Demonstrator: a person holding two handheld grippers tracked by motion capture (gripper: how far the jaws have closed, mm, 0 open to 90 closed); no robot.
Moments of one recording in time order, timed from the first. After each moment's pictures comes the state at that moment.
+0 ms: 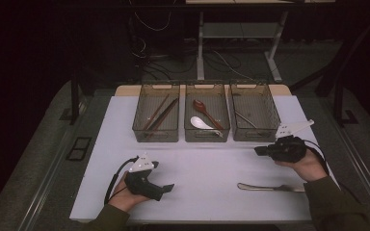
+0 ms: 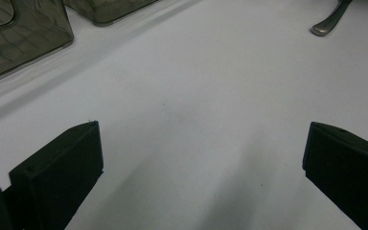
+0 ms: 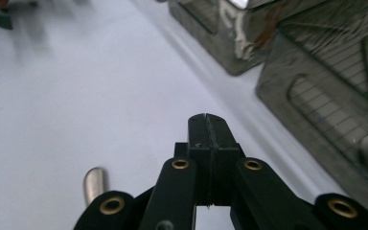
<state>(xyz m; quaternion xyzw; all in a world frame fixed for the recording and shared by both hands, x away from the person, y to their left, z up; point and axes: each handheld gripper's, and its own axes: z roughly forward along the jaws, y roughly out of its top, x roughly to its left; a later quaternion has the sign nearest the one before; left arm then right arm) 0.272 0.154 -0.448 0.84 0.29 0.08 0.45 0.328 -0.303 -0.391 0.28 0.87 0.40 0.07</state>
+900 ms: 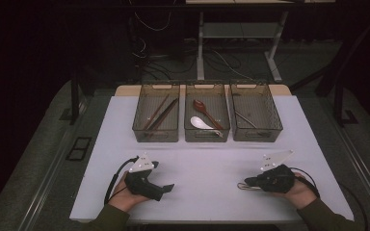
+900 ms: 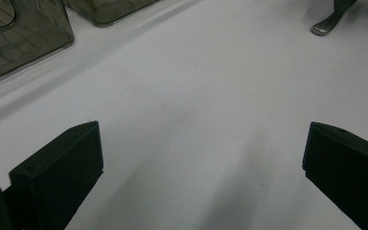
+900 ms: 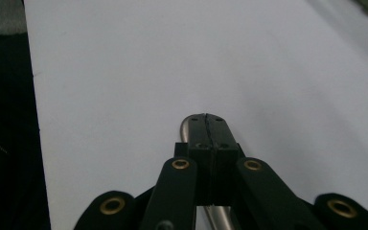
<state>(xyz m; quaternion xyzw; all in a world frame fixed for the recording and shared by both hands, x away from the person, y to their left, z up) 0.272 0.154 -0.447 0.84 0.30 0.08 0.45 0.271 -0.264 -0.430 0.23 0.91 0.35 0.02</state>
